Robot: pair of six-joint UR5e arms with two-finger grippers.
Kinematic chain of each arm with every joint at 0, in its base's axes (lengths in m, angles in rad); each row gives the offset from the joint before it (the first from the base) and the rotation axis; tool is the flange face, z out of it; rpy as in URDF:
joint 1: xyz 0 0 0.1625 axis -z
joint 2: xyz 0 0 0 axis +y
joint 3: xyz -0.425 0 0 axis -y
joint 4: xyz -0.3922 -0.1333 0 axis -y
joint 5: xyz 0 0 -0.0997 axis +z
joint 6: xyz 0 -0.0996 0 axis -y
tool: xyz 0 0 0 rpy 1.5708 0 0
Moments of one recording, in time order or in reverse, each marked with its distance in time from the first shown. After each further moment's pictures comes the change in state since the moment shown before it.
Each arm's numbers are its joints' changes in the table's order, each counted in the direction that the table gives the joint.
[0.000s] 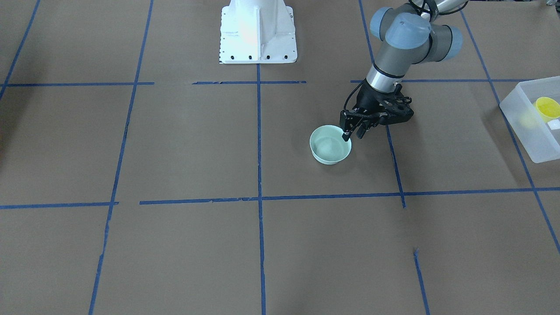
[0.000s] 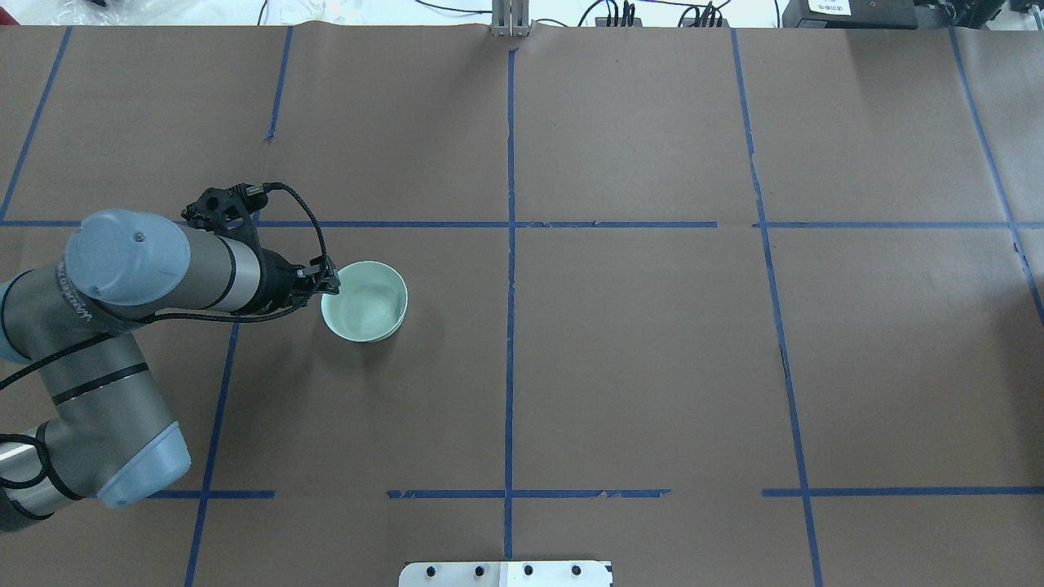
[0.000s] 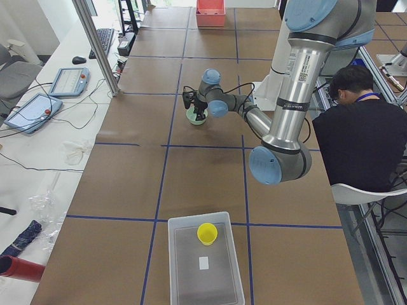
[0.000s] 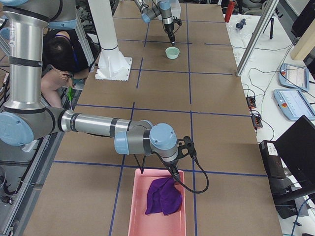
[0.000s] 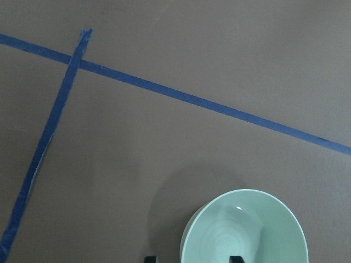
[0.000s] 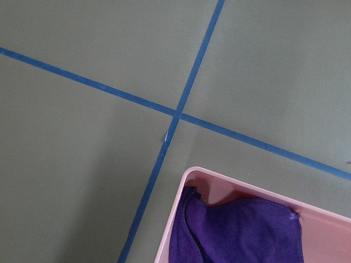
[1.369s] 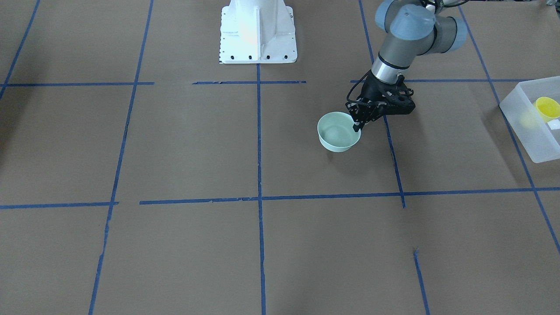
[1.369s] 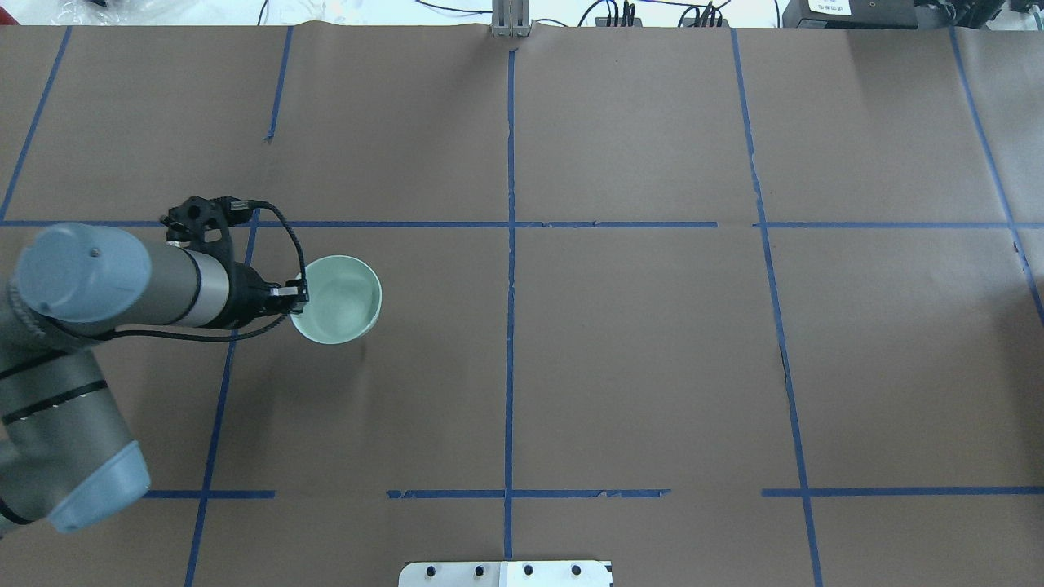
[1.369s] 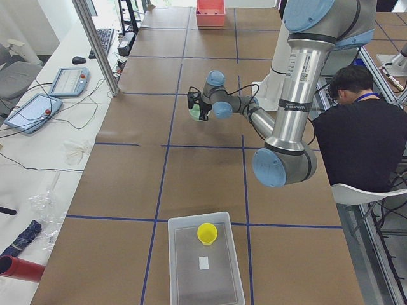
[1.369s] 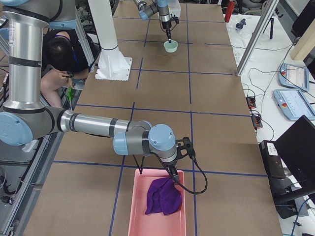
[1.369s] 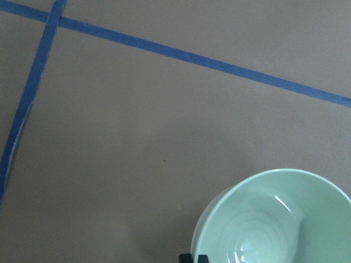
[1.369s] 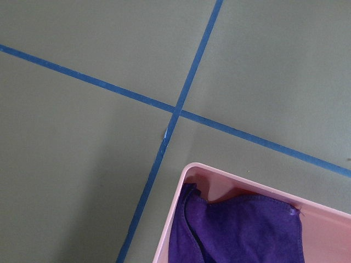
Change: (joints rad) left arm 0.042 -0.109 -0.129 0.026 0.038 0.225; right arm 0.000 0.008 0.000 0.005 0.001 0.000
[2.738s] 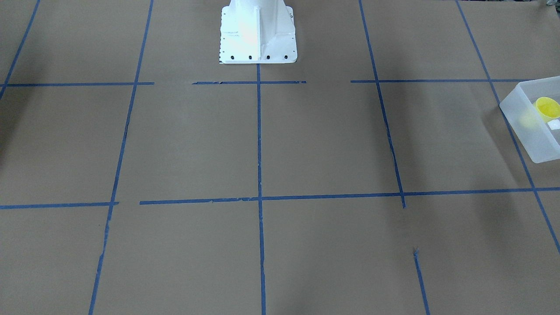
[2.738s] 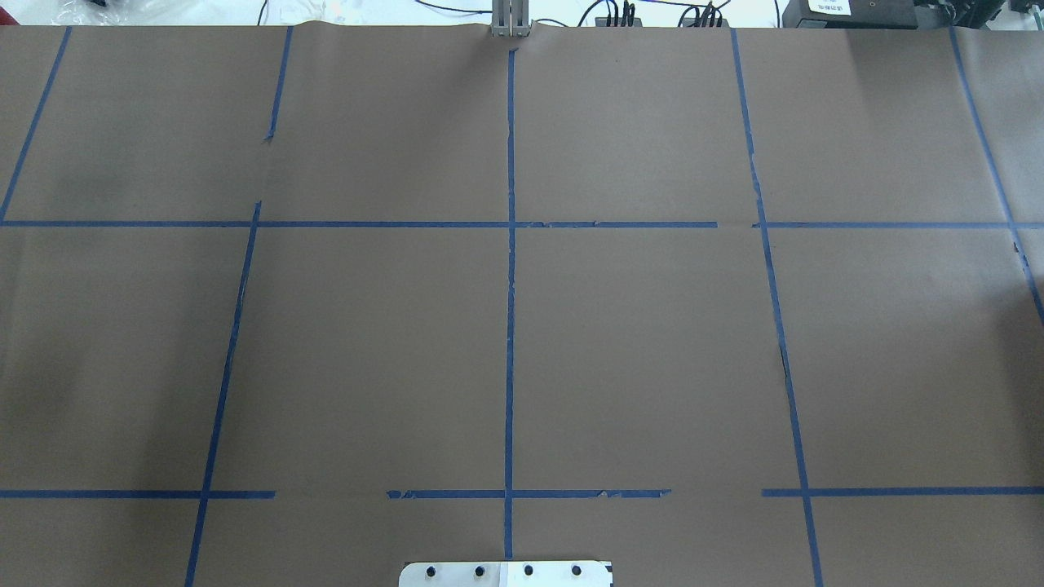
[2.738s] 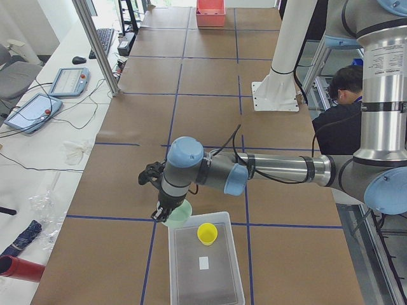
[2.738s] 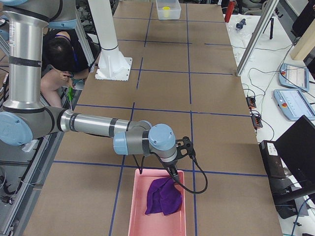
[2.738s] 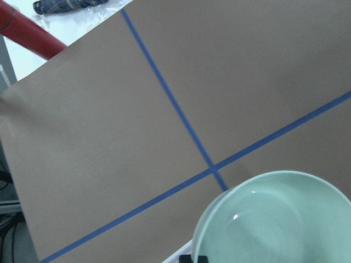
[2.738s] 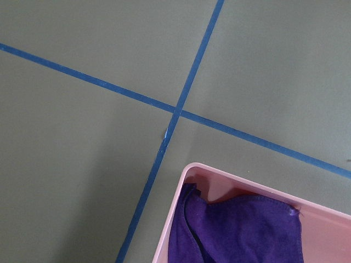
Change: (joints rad) left arm 1.020 -0.254 0.300 0.128 0.336 1.777; right arm 0.000 0.000 0.000 0.001 0.000 -0.006
